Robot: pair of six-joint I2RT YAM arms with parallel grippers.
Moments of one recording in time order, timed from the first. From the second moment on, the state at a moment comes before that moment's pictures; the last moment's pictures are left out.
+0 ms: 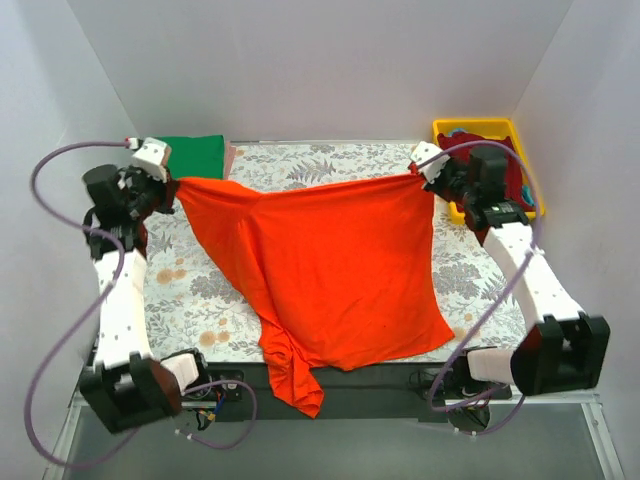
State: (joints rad) left arm 0.30 1.07 1.11 -0.31 0.57 0.32; right arm 0.14 1.24 1.12 -0.24 -0.30 -0.87
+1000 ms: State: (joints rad) left arm 0.04 1.48 1.00 -0.61 0.53 0.21; right arm 0.18 1.60 1.19 -0.65 -0.30 -0.62
